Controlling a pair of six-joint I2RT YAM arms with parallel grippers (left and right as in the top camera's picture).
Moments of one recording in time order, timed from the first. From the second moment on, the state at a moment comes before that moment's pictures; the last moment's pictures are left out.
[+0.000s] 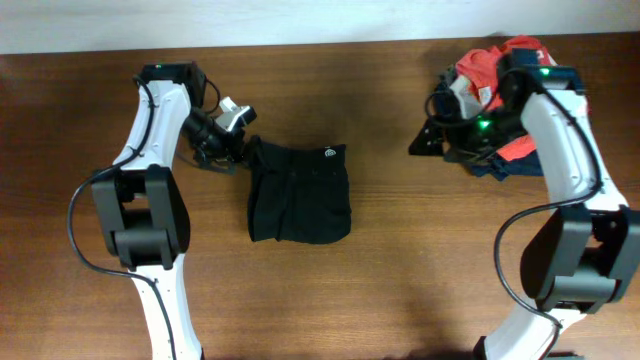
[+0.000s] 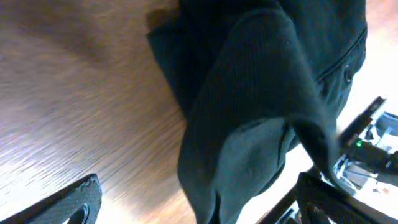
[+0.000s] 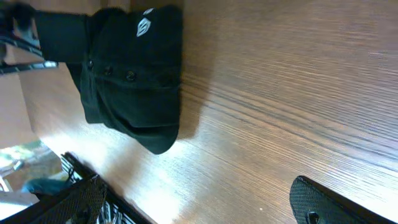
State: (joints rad) left arm -0.02 2.33 2.01 -1.49 0.56 0.40; right arm -0.12 1.94 1.73 -1.34 -0.65 -0.19
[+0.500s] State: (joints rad) left arm -0.10 2.33 1.80 -1.23 0.71 0.39; right arm -0.24 1.94 1.85 -1.40 -0.68 -0.20
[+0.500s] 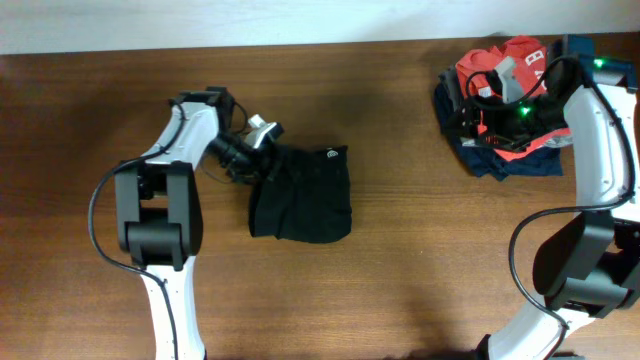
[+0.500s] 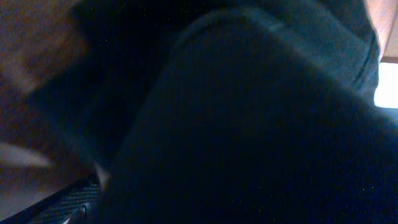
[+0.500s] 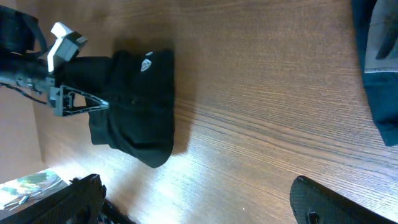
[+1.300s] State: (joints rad) left arm -0.35 2.33 1.79 -1.02 0.67 0.13; right arm -0.49 1.90 2.63 -1.69 -0.68 -0.16
